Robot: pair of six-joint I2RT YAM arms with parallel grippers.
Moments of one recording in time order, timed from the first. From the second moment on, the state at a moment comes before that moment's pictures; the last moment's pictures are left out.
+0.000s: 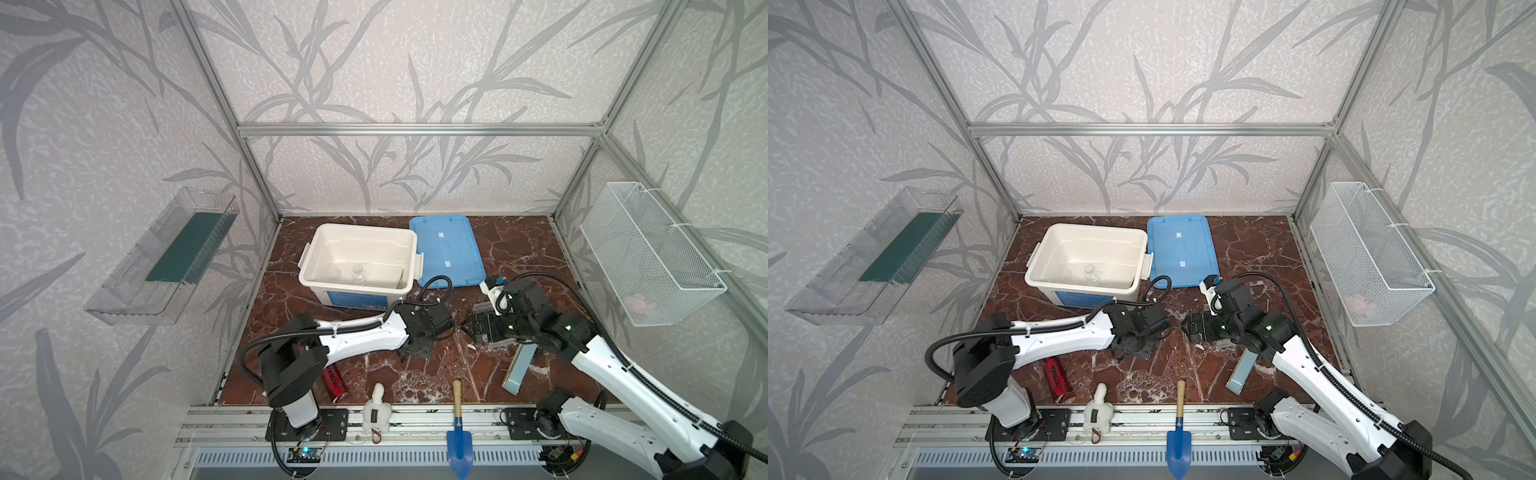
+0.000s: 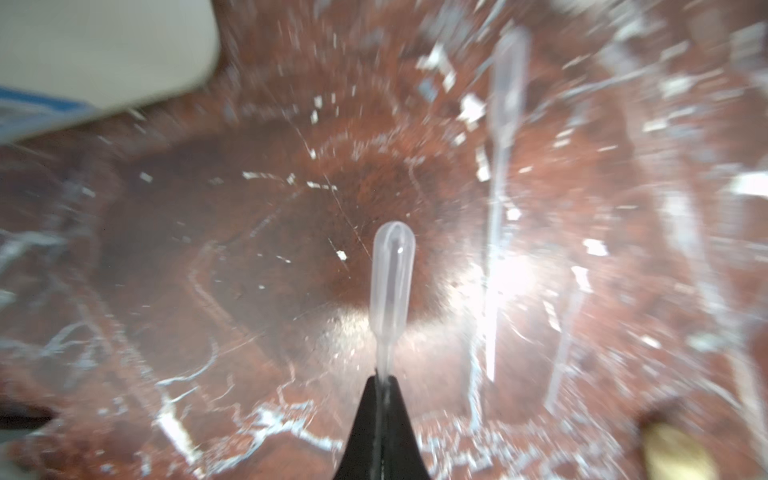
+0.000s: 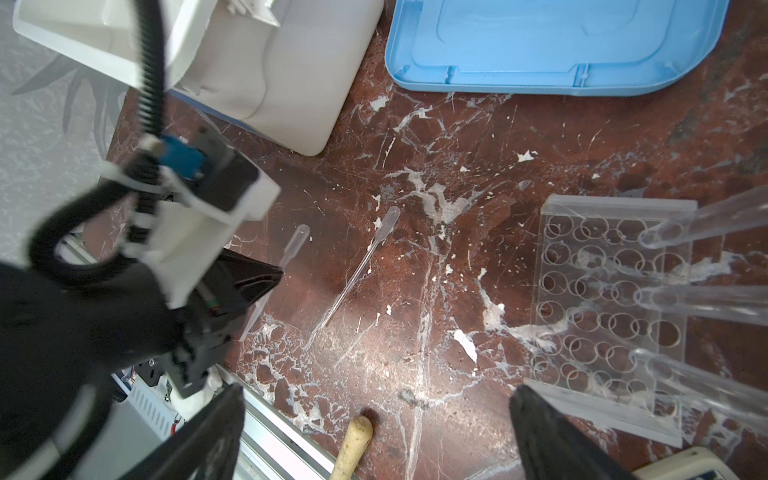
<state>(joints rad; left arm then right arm) -1.07 1.63 1.14 -0.84 -0.21 -0.74 0.59 0.93 0.82 -0.76 -0.21 0.41</state>
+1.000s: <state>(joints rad) -0.49 1.49 1.52 -0.95 -0.04 0.79 0.63 1.34 1.22 -0.48 -0.38 0.45</state>
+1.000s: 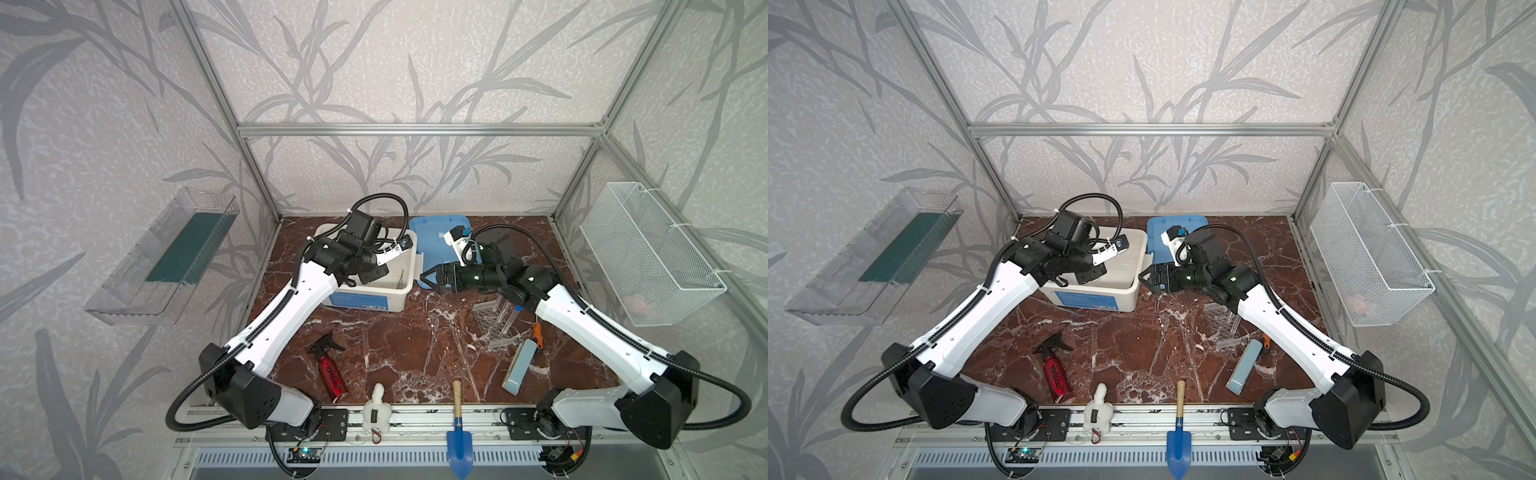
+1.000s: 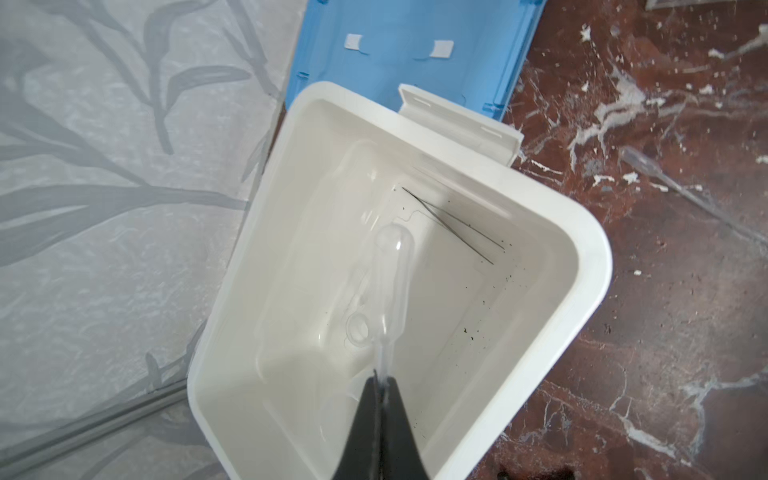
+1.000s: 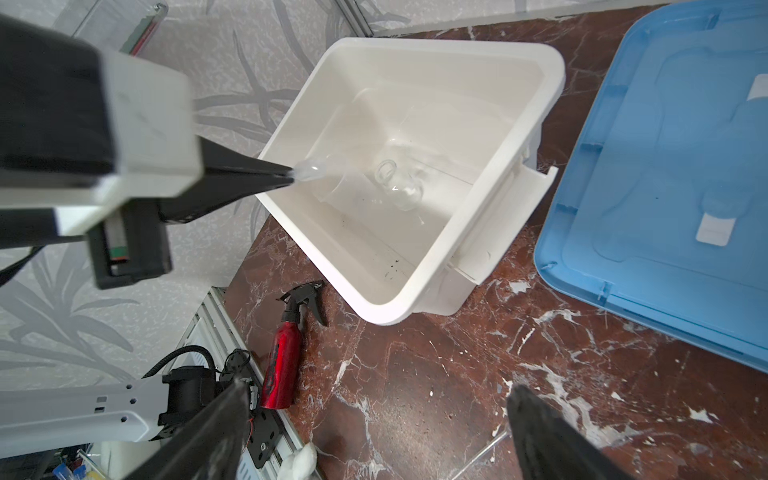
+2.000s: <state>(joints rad) -0.33 1.83 1.52 -1.04 0.22 1.19 0.64 1.51 1.31 -0.38 -0.42 0.49</state>
